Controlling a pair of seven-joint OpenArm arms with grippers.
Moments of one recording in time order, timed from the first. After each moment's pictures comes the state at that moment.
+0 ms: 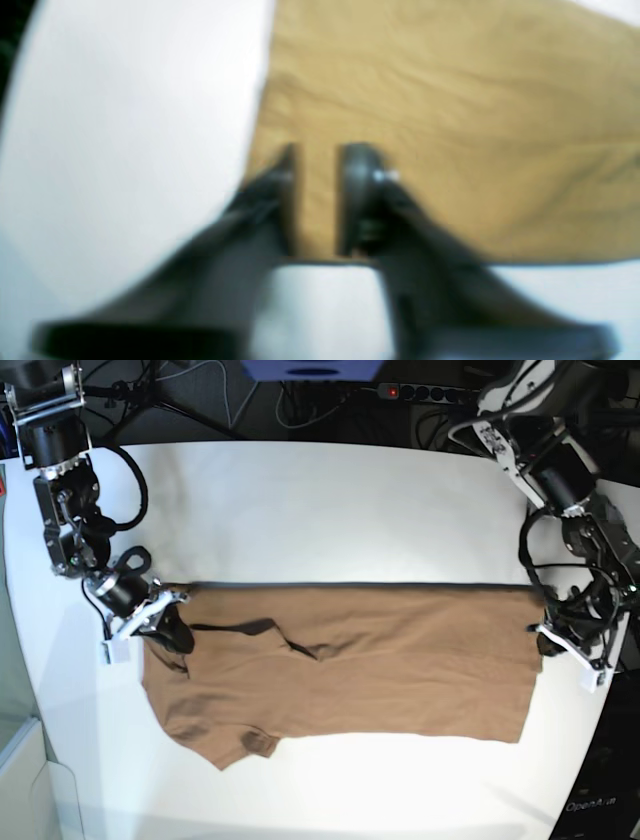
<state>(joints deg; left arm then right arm) -17.5 -8.8 -40.2 77.0 -10.4 -39.3 59.7 4.2 26.7 -10.1 69.8 49.6 26.9 -15.8</state>
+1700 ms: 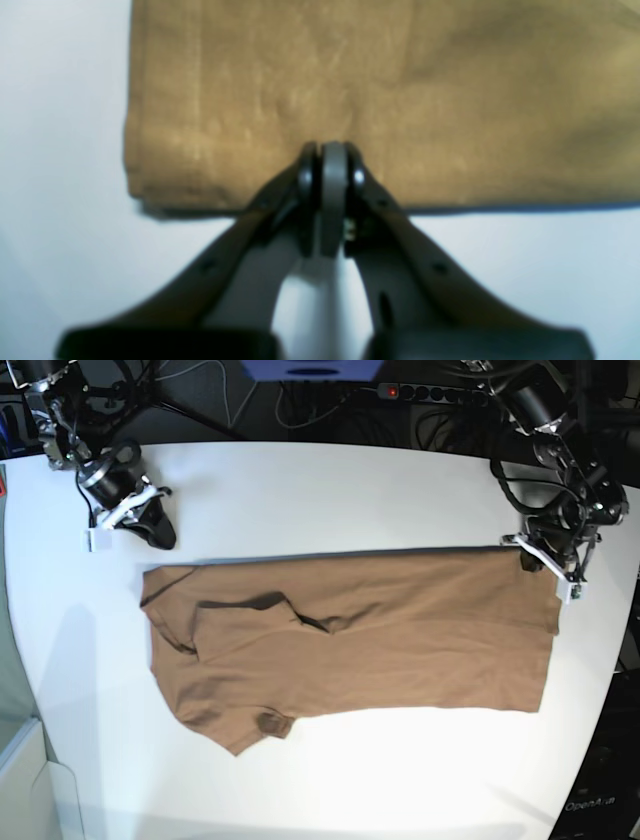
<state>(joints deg) 0.7 -5.2 -41.3 78.9 -5.5 -39.4 49.0 -19.1 31.0 -9.7 73.6 50.6 27.4 -2.3</state>
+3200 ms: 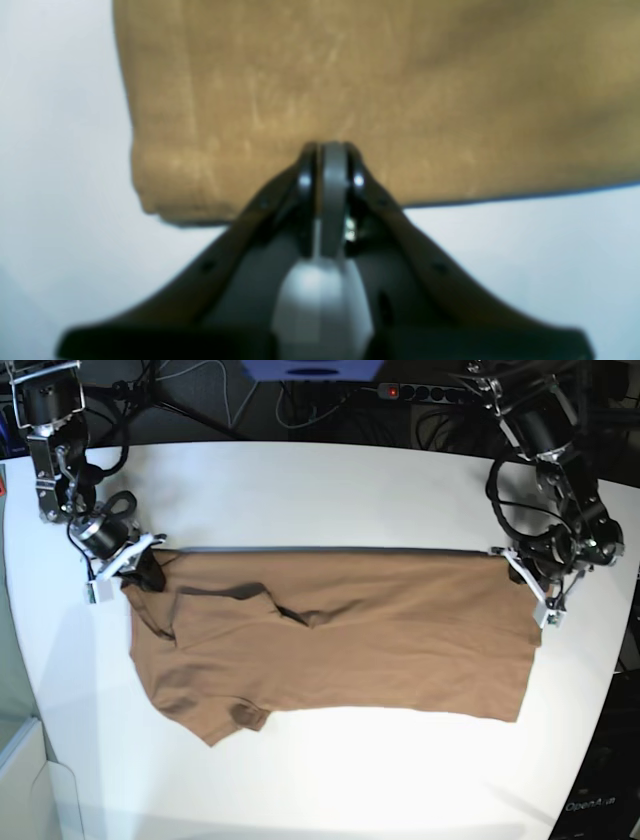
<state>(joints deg) -4.0 -8.0 -32.7 78.5 -4.0 -39.5 58.8 -7.4 27.5 -4.0 65.8 37.9 25.5 -10.5</state>
